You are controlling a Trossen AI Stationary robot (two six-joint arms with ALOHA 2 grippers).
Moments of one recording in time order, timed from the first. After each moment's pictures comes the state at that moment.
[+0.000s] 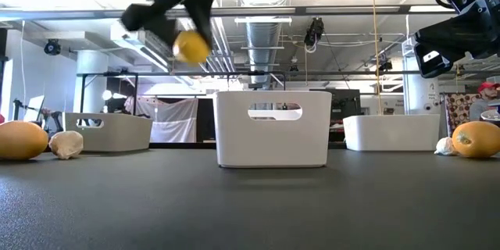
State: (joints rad) left arm -0.15 1.59 1.36 -0.93 -0.41 -1.13; right arm 0.33 0.28 0.01 0.16 0.18 0.16
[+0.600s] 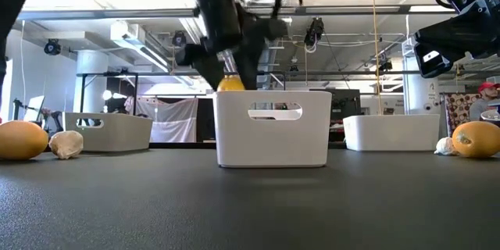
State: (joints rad) left arm -0.02 1.97 1.60 -0.95 -0.23 -0.94; right arm 0.33 0.28 0.01 0.16 0.18 0.16
